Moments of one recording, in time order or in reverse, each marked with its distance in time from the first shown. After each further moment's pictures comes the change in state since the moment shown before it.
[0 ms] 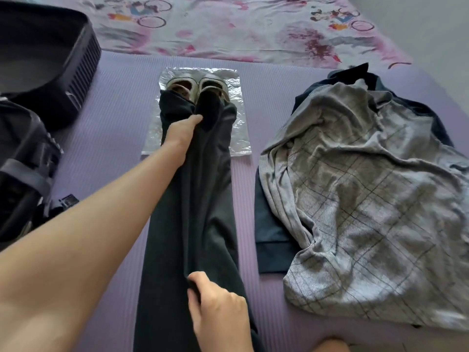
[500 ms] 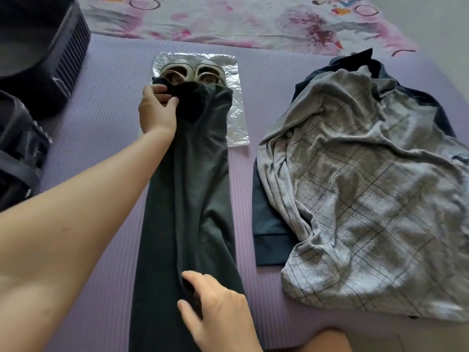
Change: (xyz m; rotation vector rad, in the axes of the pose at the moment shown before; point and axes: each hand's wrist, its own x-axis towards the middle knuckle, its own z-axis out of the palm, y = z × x) left_hand 0.032 -0.005 -0.016 0.235 0.380 0.406; right_hand -0.009 0.009 -0.006 0.172 -0.233 -0.011
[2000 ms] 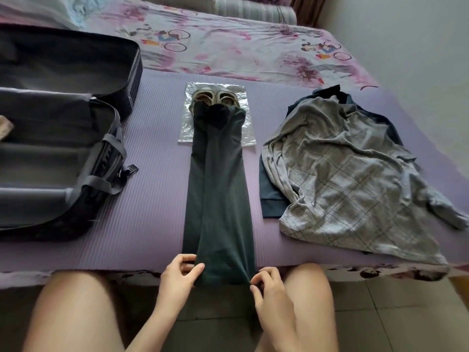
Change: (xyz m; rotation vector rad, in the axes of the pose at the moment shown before) left_hand -0.330 -0.109 -0.188 -0.007 -0.481 -0.401; right_hand -0.137 0.018 0.004 0.065 0.124 0.359
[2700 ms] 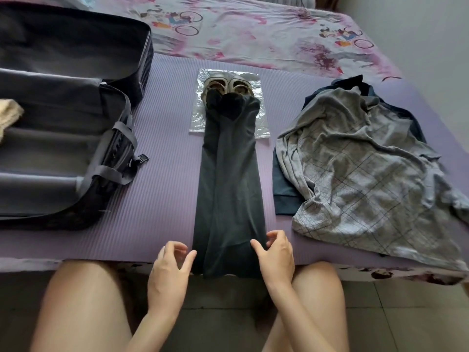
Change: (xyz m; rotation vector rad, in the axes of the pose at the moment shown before) left_hand -0.005 0.000 -0.021 0.336 0.313 0.203; right_hand 0.073 -0.035 0.007 0.097 0.186 0.234
